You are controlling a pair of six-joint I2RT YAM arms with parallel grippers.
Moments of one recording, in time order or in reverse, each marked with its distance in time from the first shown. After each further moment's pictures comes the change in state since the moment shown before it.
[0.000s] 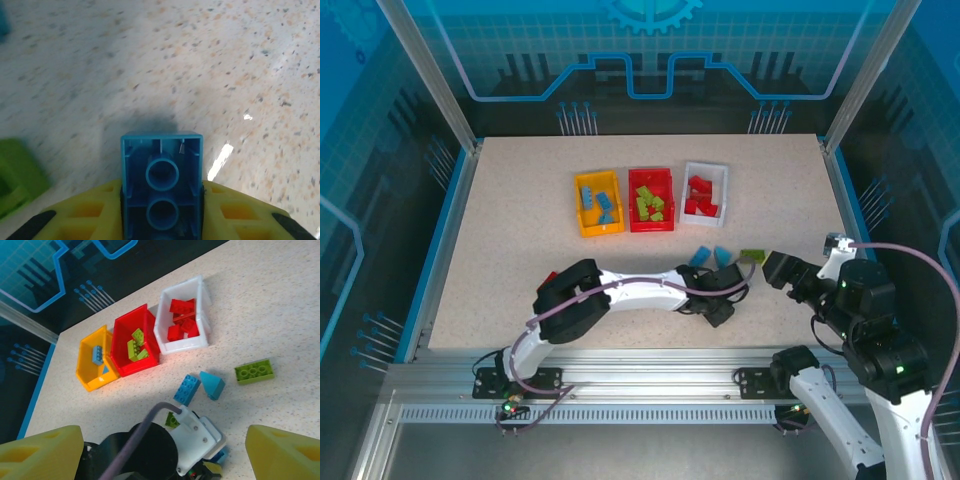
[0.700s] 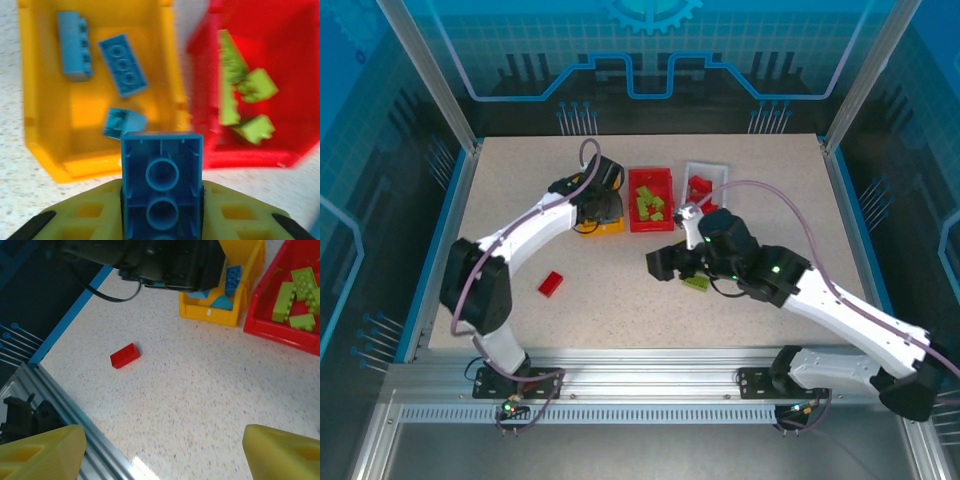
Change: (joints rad) left arm 0.704 -0.344 -0.096 -0.185 -0.114 -0.287; right arm 0.632 0.652 0.025 0.510 0.027 -0.140
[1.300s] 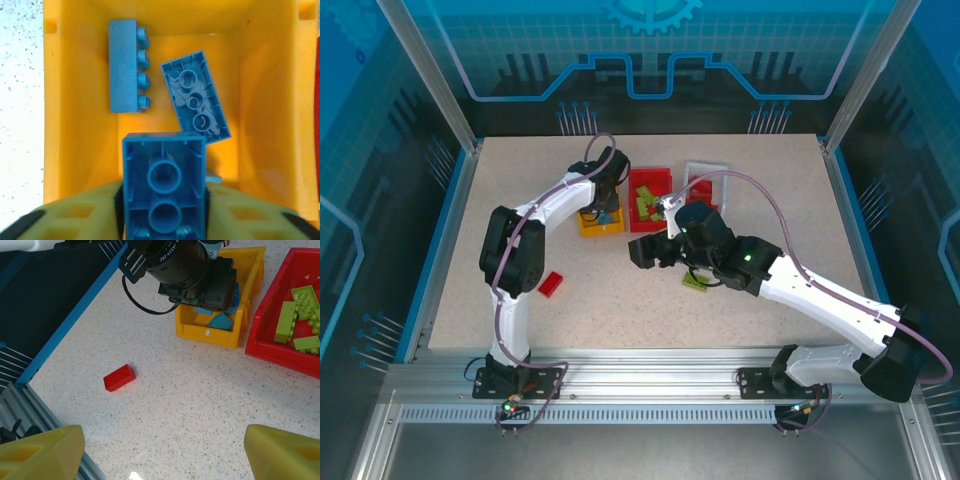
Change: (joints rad) left arm 0.057 0.301 0.246 -0.145 -0.148 0.030; right arm 0.006 0.119 0.039 0.099 0.046 0.016
